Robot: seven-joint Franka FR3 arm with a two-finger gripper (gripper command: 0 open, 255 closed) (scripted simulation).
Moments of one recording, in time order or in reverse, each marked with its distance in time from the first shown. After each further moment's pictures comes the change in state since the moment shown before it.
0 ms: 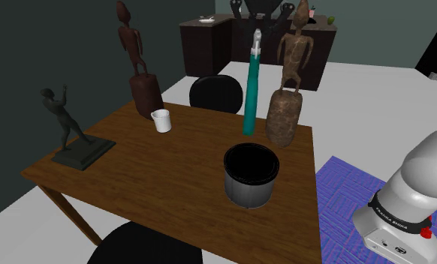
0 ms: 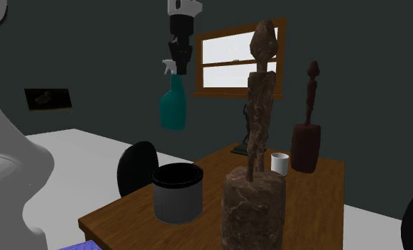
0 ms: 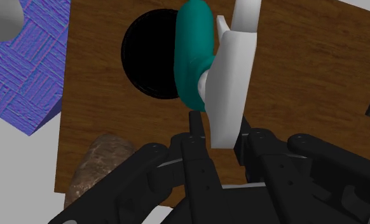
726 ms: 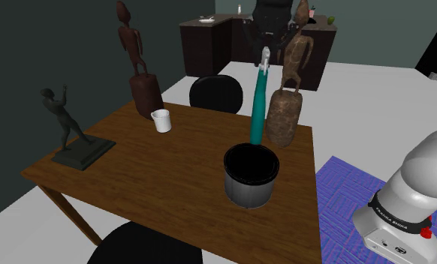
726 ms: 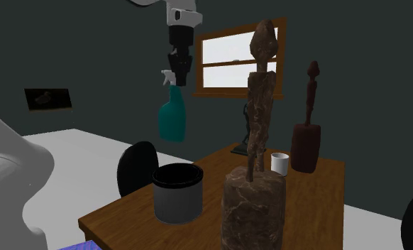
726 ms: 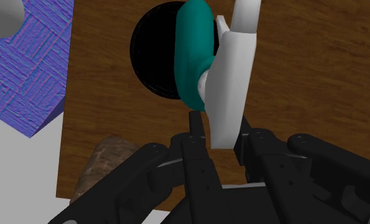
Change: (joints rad) arm -0.002 -0.107 -0.049 -0.196 0.035 0.083 -0.083
